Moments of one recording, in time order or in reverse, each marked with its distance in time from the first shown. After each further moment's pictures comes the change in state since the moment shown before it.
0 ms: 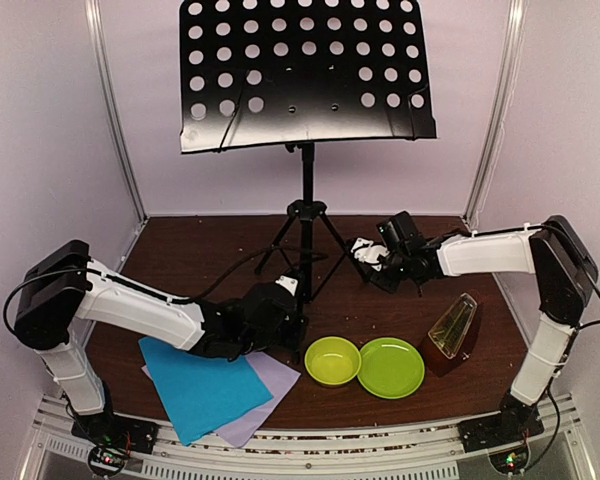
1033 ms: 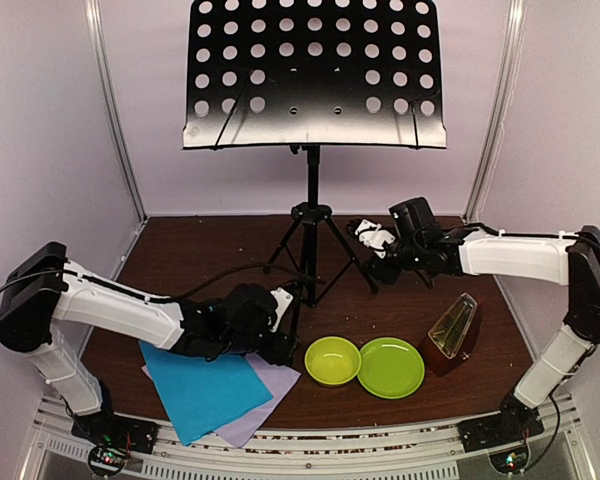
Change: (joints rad) left arm 0.036 -0.100 -0.087 -0.109 0.127 0.223; right arm 0.018 -0.153 -0.021 -0.005 -0.160 0.088
